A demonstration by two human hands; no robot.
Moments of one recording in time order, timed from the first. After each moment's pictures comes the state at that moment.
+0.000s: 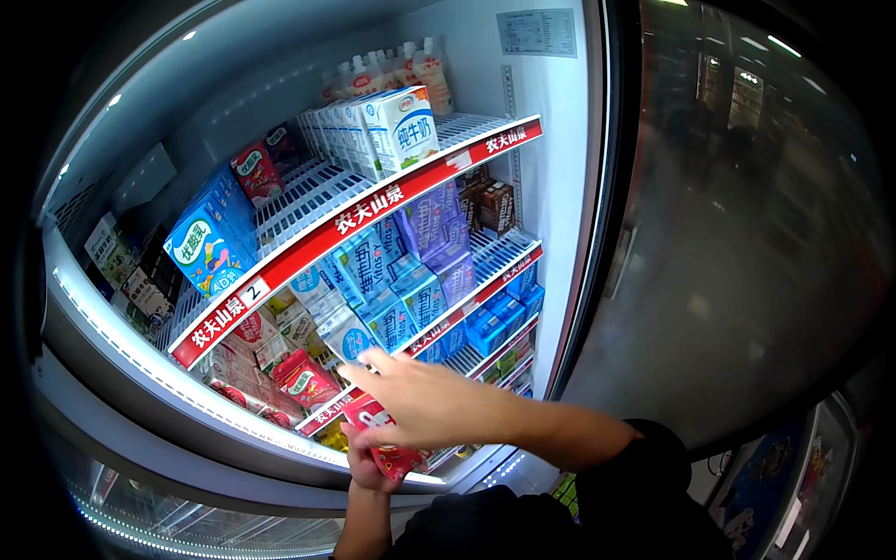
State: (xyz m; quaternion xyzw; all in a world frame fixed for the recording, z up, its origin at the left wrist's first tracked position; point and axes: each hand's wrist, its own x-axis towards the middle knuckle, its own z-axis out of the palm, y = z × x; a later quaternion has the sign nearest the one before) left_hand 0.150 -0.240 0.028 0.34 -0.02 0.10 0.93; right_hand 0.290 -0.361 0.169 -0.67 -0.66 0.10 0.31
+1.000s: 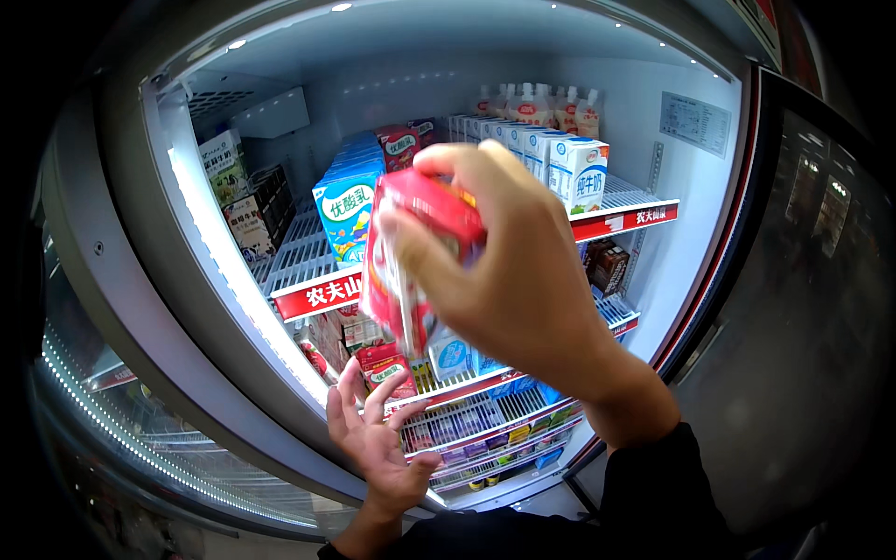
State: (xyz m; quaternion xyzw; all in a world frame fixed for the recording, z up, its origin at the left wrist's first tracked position) left_hand 0.133 -0.236 0.116 0.66 0.00 0.60 0.45; right_hand 0.283 -0.298 0.309 -0.54 -0.62 -0.22 0.53
